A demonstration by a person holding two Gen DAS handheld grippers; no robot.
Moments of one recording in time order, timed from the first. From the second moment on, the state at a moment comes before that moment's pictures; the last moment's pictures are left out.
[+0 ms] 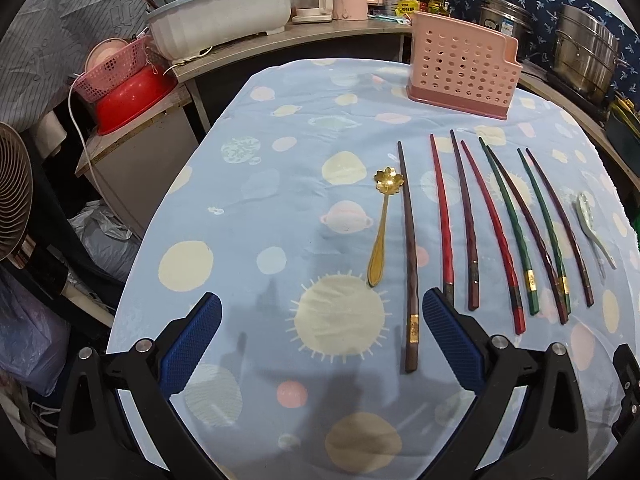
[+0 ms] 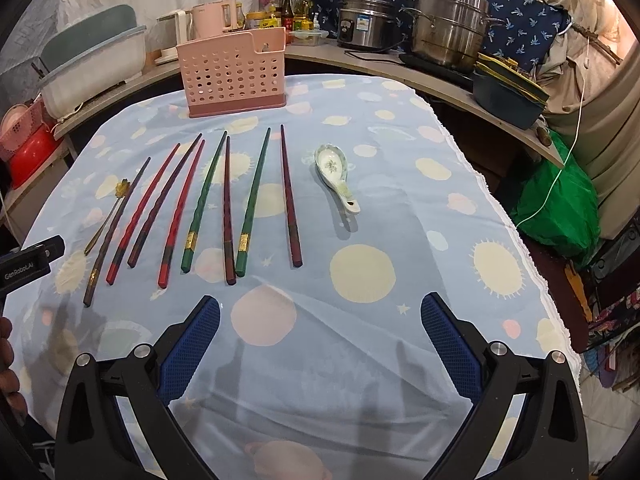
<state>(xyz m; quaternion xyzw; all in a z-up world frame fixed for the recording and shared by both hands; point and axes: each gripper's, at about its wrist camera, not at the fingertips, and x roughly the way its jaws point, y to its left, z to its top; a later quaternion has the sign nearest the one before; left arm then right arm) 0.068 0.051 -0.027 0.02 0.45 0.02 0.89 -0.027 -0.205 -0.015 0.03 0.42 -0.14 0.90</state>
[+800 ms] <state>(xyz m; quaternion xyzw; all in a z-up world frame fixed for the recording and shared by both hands) 0.177 0.038 -0.050 0.02 0.46 -0.02 0.89 0.049 -0.231 -0.015 0.03 0.42 -0.15 0.90</state>
